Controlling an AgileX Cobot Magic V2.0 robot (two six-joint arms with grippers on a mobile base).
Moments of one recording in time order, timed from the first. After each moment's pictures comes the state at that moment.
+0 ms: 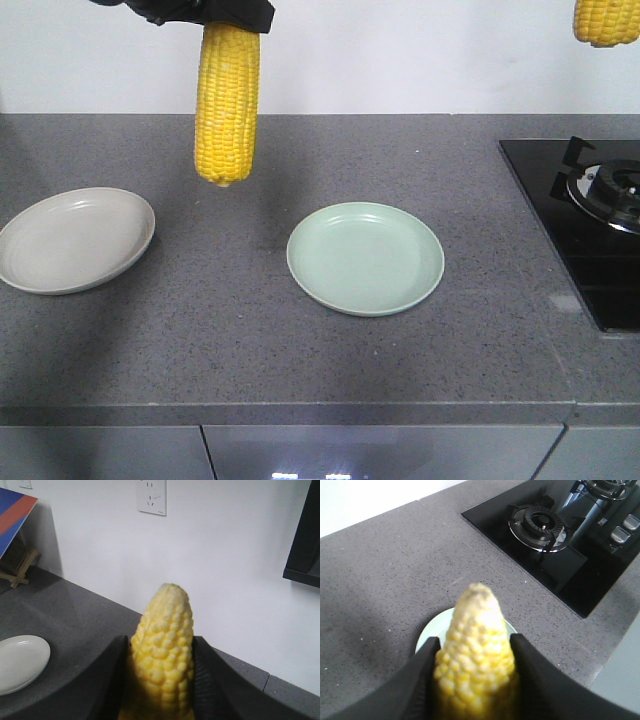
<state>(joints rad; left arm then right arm) -0.29 1.87 -2.31 -0.55 1.28 0.26 -0.28 1.75 -2.41 0.91 1.28 -0.61</state>
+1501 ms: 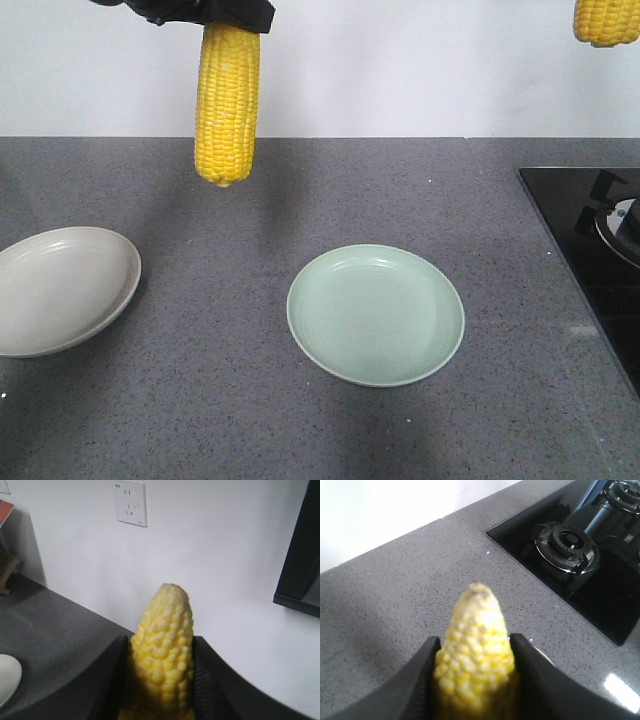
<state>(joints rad) -0.29 1.87 -2.31 -0.55 1.28 0.26 -0.28 1.75 -2.41 0.91 1.28 -0.61</state>
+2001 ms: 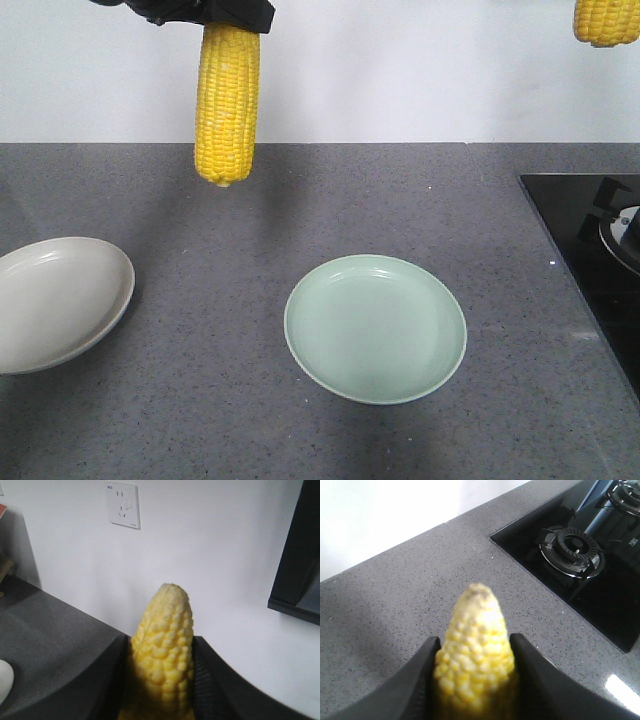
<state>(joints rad) -0.29 1.87 -2.31 -0.55 1.28 0.26 -0.28 1.75 -2.41 0.91 1.28 -0.61</state>
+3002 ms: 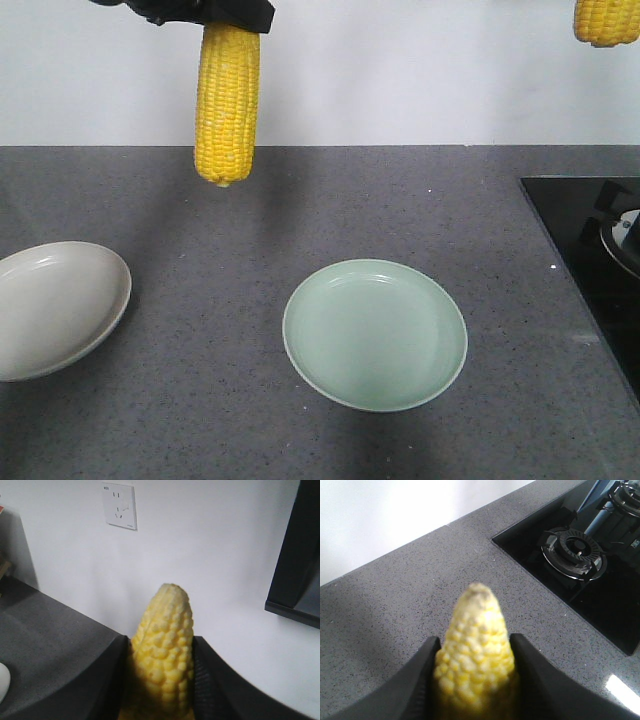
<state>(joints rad) -0.29 1.87 -2.31 -0.55 1.28 0.26 -0.28 1.75 -2.41 0.91 1.28 -0.61</state>
